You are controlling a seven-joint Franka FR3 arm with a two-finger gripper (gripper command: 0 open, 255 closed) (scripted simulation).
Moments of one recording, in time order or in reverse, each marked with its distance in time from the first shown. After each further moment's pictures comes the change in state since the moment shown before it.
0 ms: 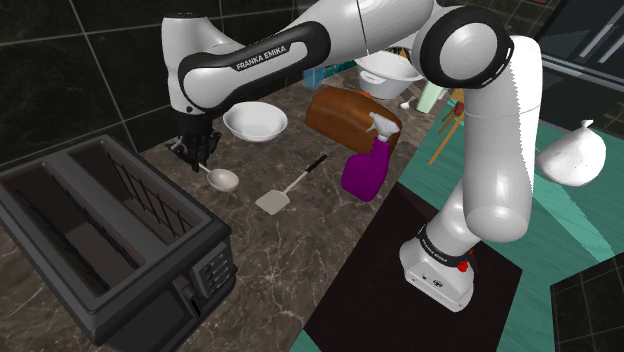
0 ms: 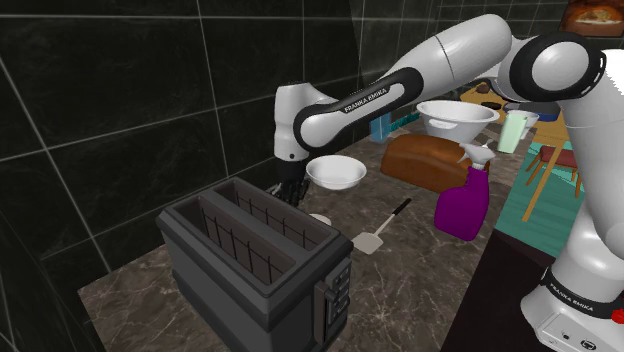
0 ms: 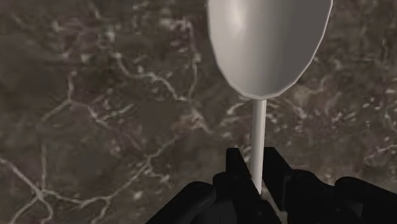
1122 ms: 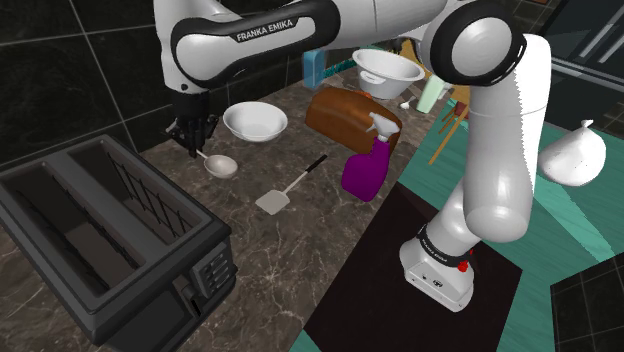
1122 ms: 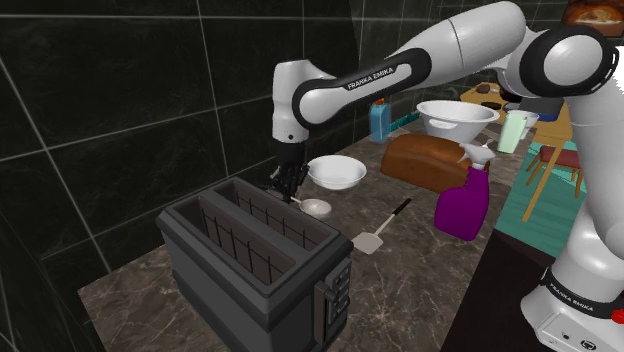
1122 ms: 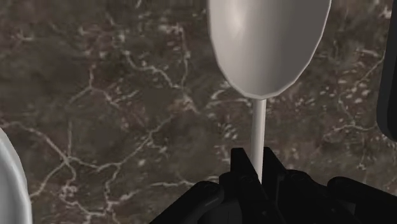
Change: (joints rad) arm -0.003 -0.042 0.009 0.062 0.014 -0.102 -0.001
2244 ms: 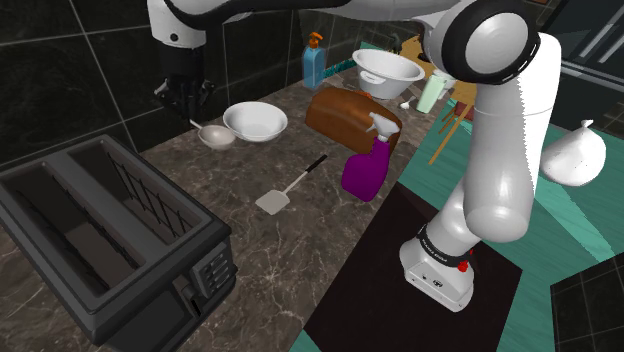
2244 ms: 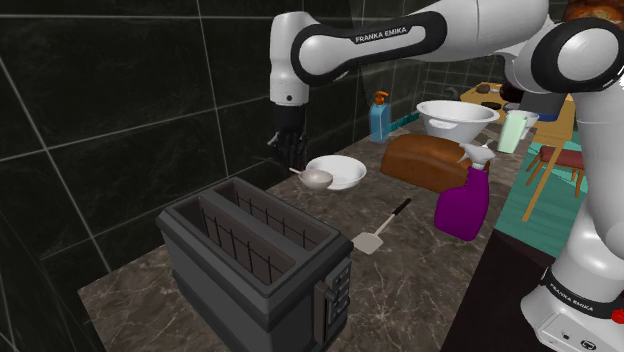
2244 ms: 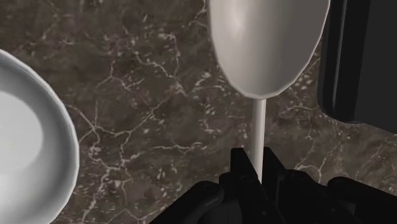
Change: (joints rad) arm 0.005 -0.043 0.011 0.163 0.014 -0.203 0.006
